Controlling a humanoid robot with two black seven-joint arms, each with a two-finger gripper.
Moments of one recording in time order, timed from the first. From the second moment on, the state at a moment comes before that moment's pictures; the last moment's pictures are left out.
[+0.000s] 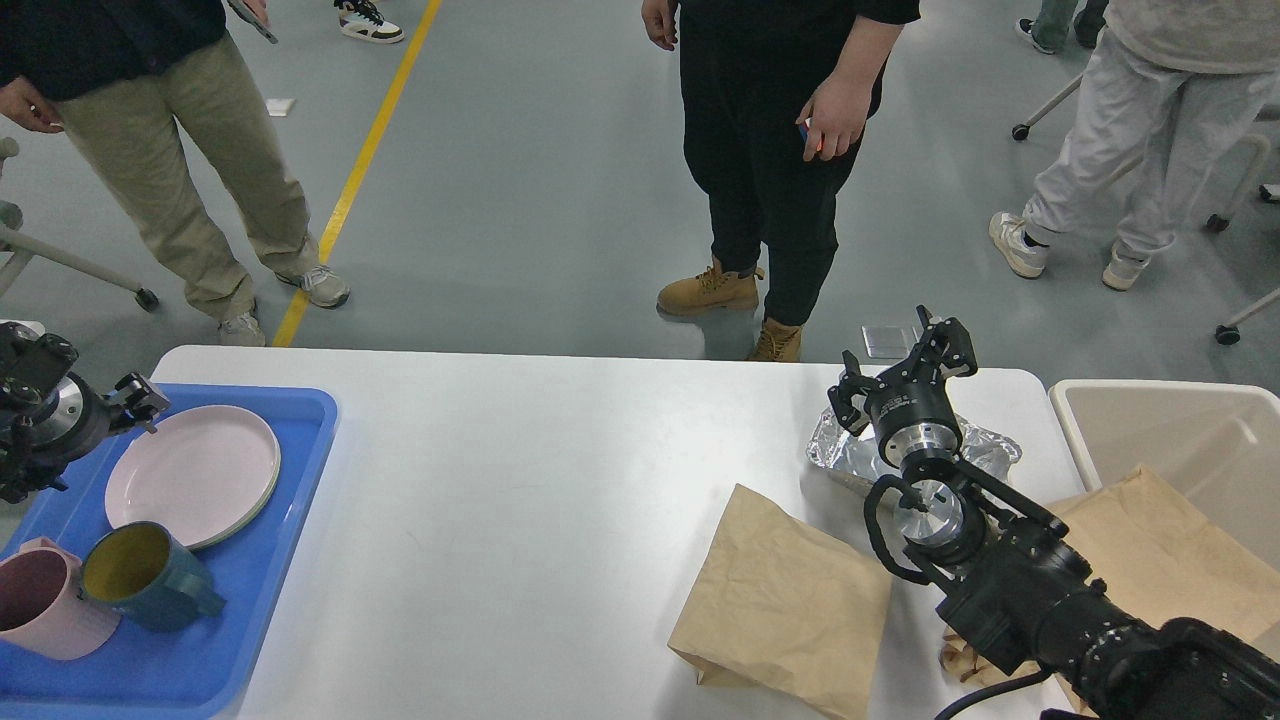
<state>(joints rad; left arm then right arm) -1.11 0.47 0.83 -0.19 -0.11 -0.57 0.40 0.64 -0.02 0.77 0.48 0.08 0.11 0.50</state>
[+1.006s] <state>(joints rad) -1.03 0.42 -0.40 -0.19 -0.12 -0.56 0.16 0.64 -0.02 0.77 0.48 0.08 0.11 0.50</state>
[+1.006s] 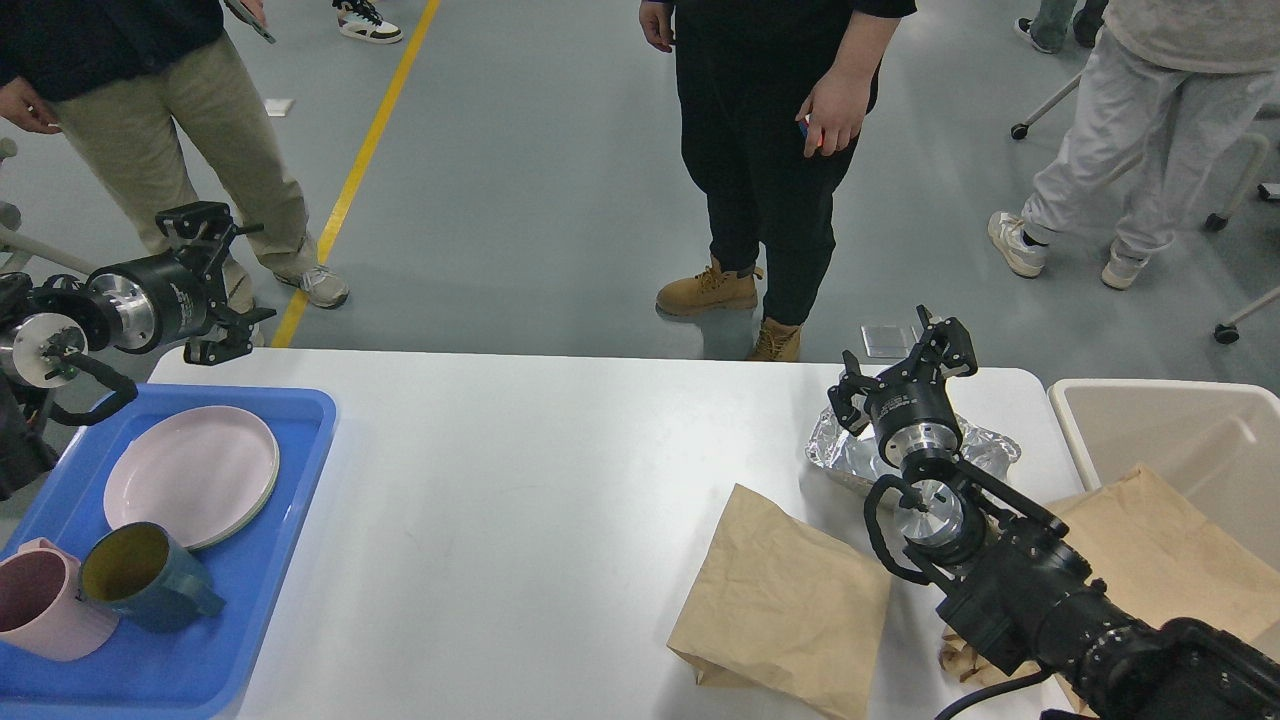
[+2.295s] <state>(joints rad) -1.00 0.19 -0.95 -0.19 -0.16 -0.41 -0.01 0.64 -0.02 0.77 0.48 0.08 0.11 0.50</state>
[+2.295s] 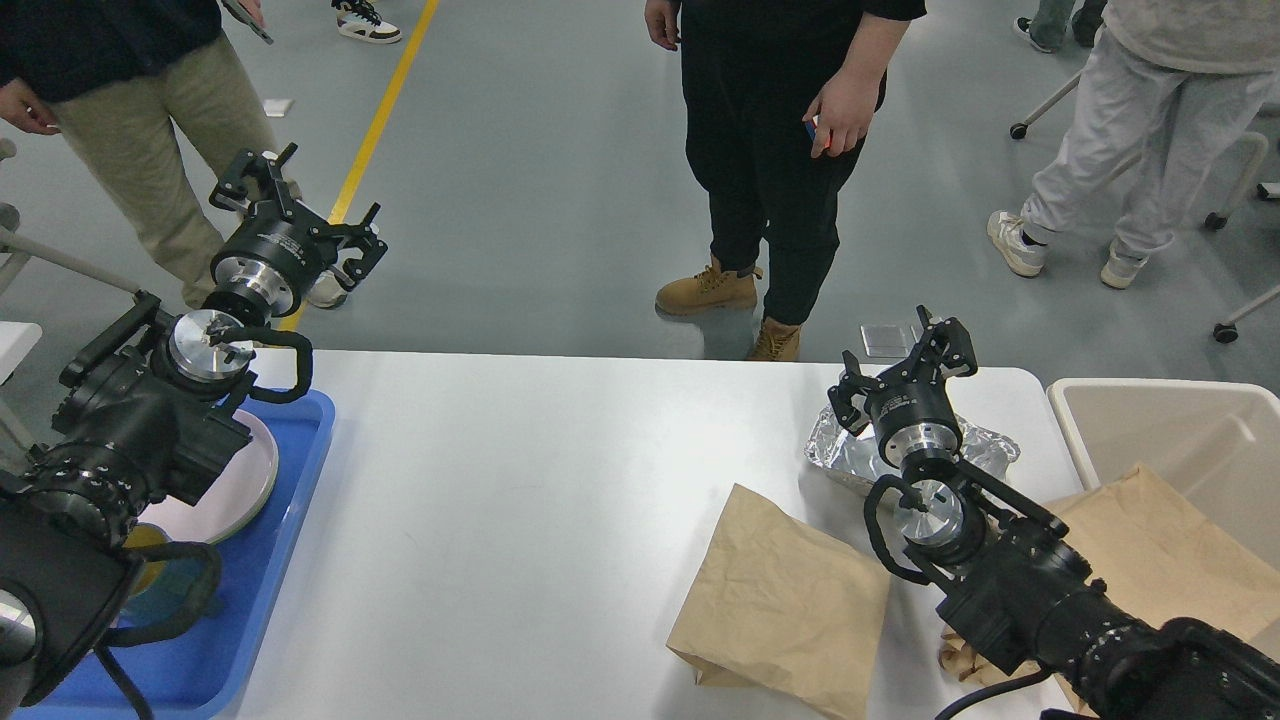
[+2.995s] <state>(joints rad) -0.91 0.18 -0.85 -0.19 -0.16 -0.42 -0.02 0.64 -0.02 0.77 0.48 0.08 0.11 0.50</state>
